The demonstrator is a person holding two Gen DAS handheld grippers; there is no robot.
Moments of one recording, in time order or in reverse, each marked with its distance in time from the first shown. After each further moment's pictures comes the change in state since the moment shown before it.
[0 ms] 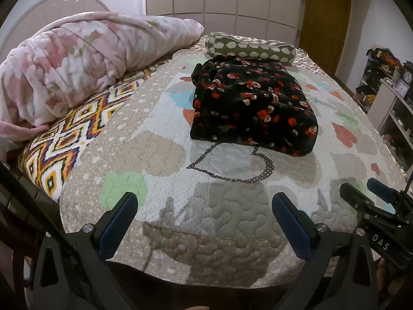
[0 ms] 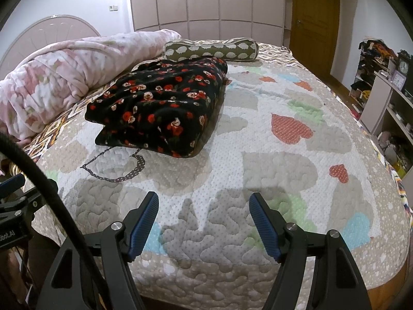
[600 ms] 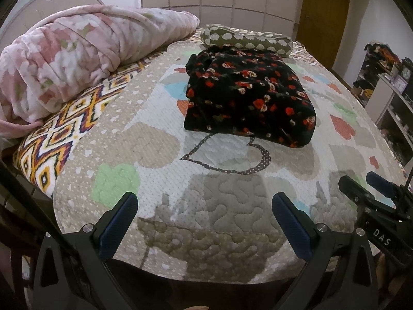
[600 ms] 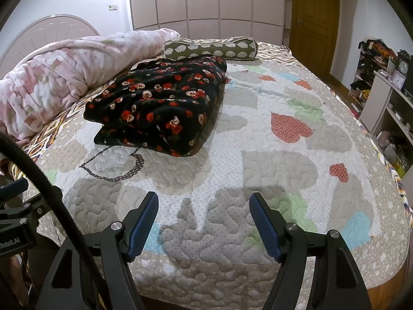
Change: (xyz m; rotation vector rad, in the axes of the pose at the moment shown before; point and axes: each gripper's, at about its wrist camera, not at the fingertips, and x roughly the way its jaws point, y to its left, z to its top) left arm 0.009 -0.004 -0.005 0.009 0.047 -0.024; right arm 0.001 0.000 -0.001 0.001 0.004 -0.003
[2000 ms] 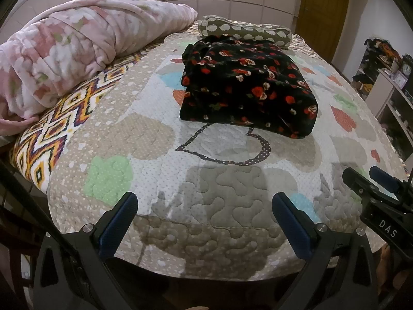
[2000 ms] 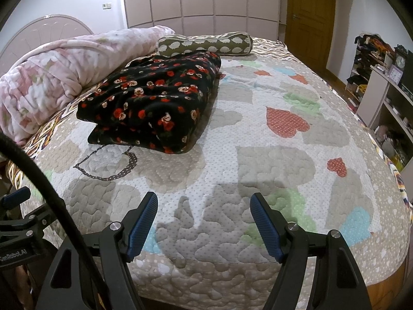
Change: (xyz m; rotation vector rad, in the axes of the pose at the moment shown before) left arm 0.010 -0.003 -0.003 0.006 0.040 -0.003; right arm 0.006 -0.005 0.001 0.023 0.025 -0.018
